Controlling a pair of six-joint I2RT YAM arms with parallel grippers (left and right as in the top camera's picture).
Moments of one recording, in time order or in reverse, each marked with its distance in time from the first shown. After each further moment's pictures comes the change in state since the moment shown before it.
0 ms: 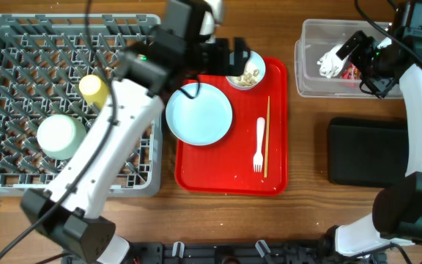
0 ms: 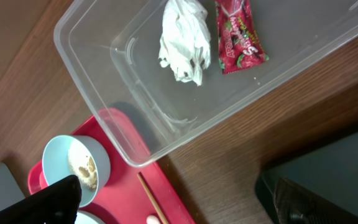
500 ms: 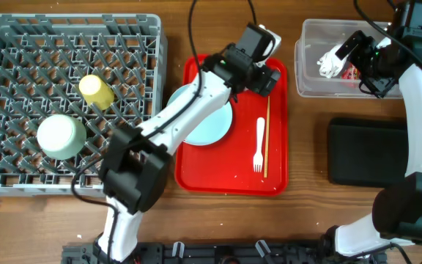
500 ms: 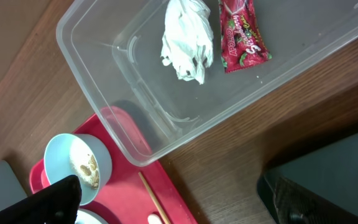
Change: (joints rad) left arm -0.132 0.401 0.006 0.262 -0.240 0.397; right arm 0.001 0.000 0.000 0.000 -0.004 0.000
